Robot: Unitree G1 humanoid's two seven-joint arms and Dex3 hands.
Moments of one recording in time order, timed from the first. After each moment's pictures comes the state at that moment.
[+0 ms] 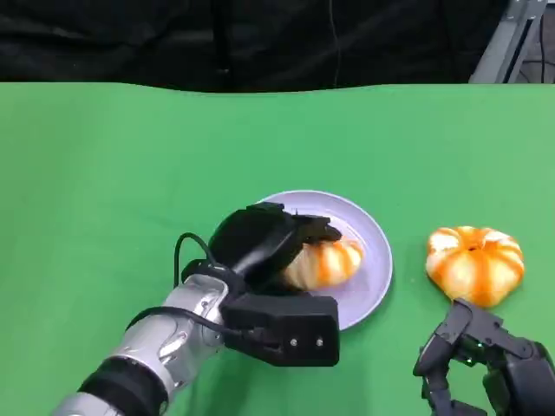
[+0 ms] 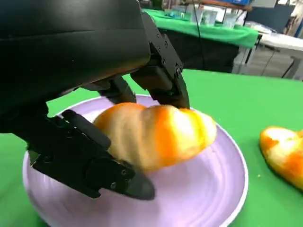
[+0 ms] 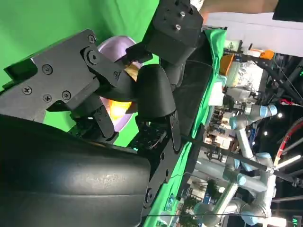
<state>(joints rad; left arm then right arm) -0.59 0.07 -0.57 0.75 0.76 -0.24 0.25 0.36 0.00 0.12 -0.10 -0.15 -0.57 -0.01</state>
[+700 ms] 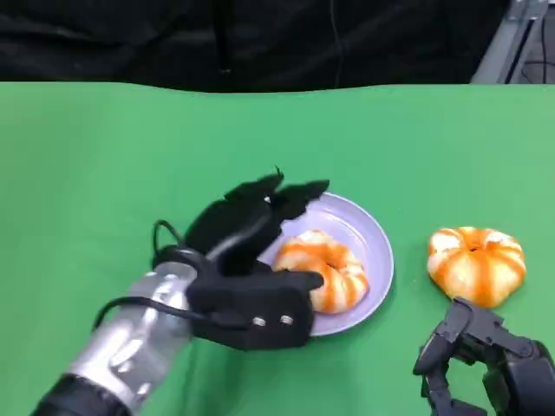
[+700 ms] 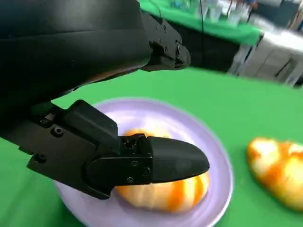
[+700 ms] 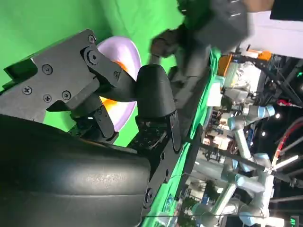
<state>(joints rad) -0.45 0.19 -0.45 0.37 0.56 -0.19 -0.01 0.35 0.00 0.12 -0.11 -0.14 -0.57 -0.01</state>
